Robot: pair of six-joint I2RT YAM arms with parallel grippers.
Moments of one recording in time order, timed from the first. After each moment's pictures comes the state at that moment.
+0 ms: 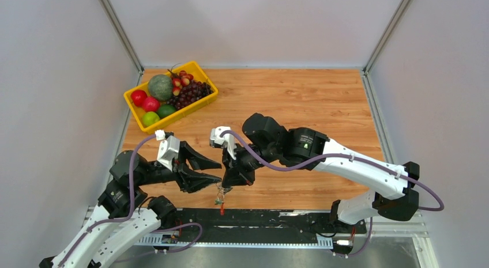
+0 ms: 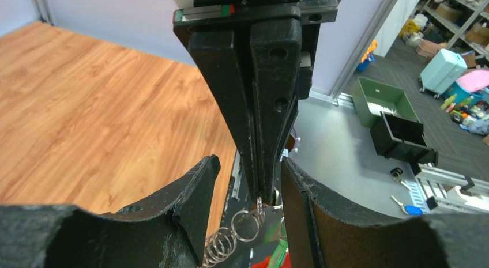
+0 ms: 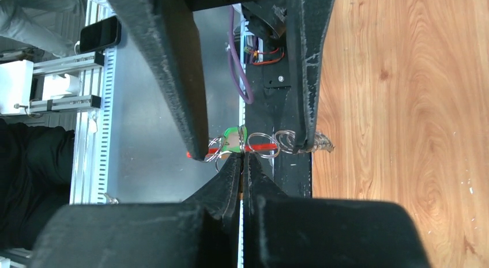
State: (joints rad) left arm -0.71 0.39 0.75 -0.19 0.72 -0.34; right arm 1.23 1.39 1.57 -0.75 -0.49 0.11
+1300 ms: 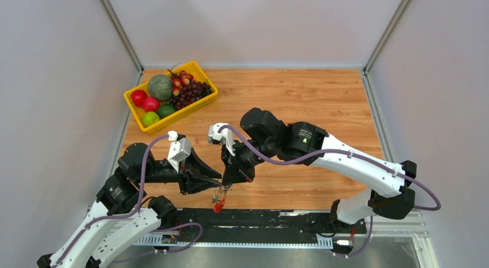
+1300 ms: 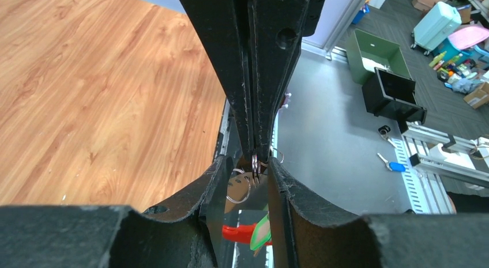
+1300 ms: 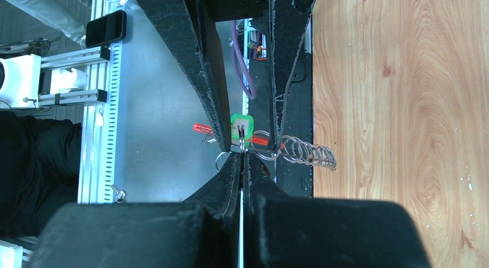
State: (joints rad) left arm -0.71 0.46 0.82 -0.45 0.80 -0.22; right arm 1.21 1.44 1.66 -0.84 -0.53 0.09
